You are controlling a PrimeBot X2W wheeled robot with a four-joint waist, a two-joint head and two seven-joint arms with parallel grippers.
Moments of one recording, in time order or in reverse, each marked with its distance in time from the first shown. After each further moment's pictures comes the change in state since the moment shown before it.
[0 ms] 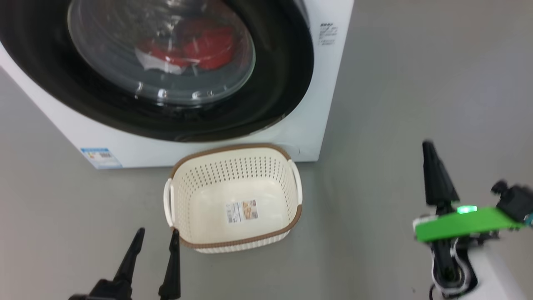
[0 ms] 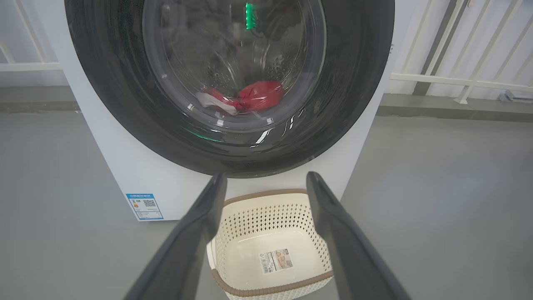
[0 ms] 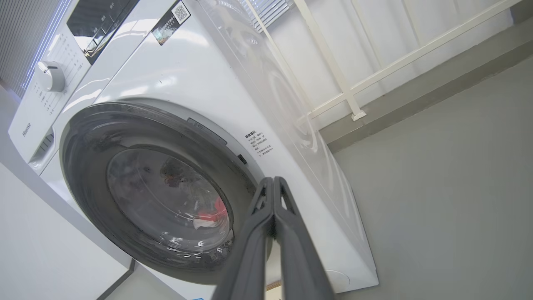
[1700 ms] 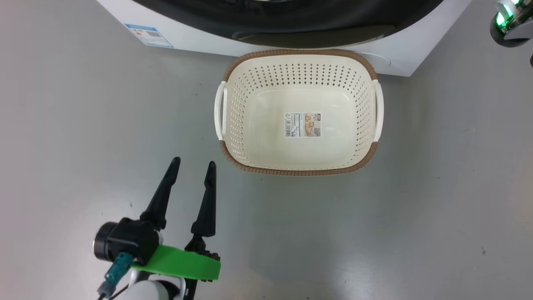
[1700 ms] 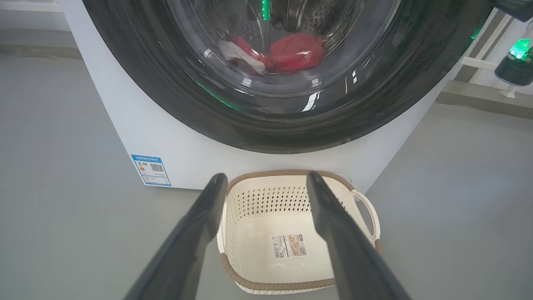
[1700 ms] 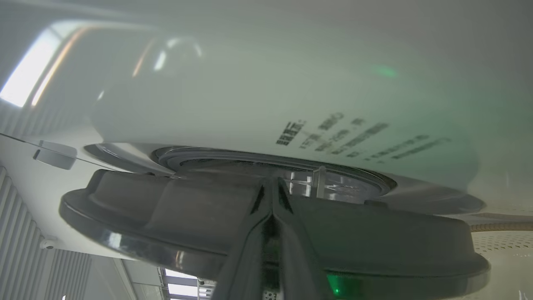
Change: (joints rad) left arm -0.267 -0.004 -0.175 -0.021 -0.115 0.053 0.000; right arm -0.932 -0.297 0.133 0.425 1.029 -0.001 0.786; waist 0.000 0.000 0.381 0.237
